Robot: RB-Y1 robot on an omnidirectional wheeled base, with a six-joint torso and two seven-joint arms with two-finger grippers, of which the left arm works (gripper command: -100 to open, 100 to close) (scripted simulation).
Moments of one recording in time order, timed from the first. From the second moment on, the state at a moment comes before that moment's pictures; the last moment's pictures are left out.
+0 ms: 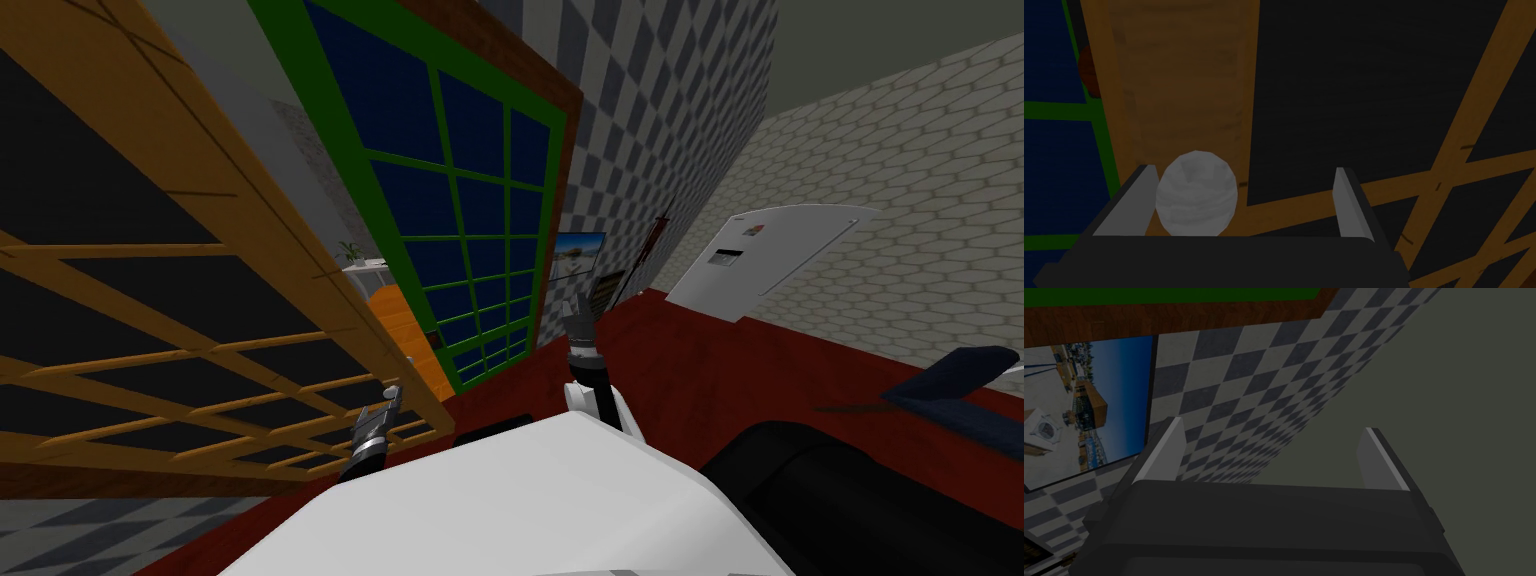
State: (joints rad) arm 0.07 0.06 0.50 -0.71 -0.19 -0.80 -1.26
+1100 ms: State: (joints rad) arm 0.09 0.08 0.51 -0.68 -0.16 -0.81 -1.19
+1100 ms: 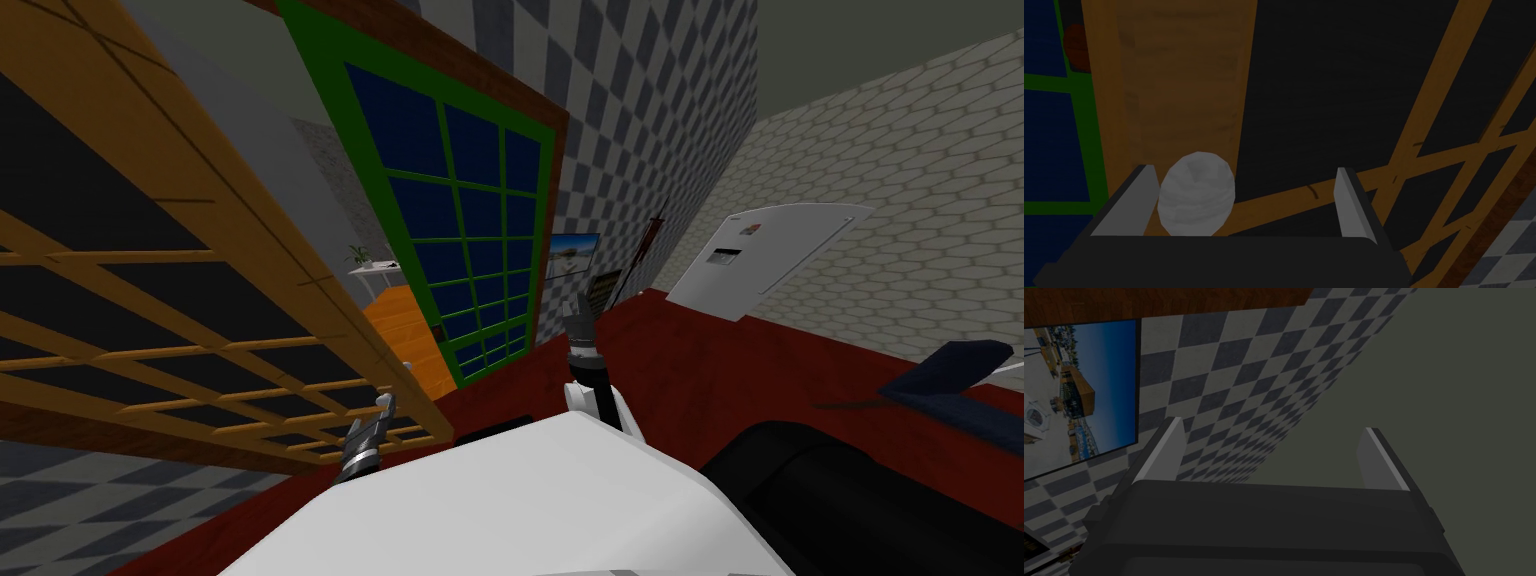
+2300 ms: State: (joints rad) arm 0.10 0.10 0.51 -0.64 -0.14 -0.83 -1.14
